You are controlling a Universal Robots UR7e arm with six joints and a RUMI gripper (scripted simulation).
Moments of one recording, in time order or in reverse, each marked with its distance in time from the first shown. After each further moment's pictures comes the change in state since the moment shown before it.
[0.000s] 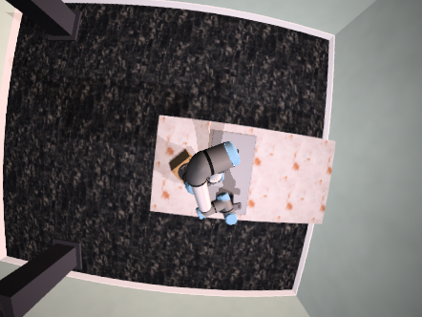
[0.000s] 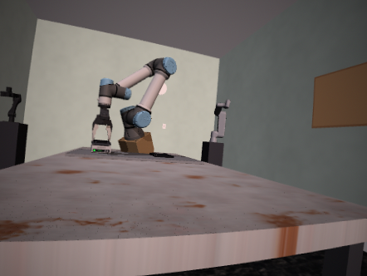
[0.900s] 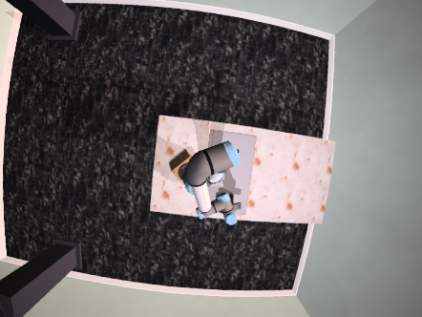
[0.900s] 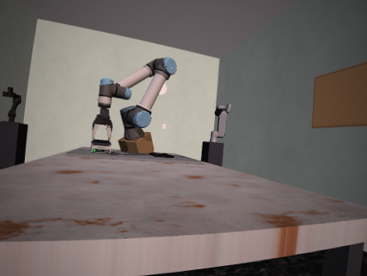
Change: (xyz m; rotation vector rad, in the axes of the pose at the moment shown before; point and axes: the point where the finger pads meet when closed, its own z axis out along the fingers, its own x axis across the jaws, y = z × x) arm -0.001 0.000 -0.001 -0.001 -0.002 0.000
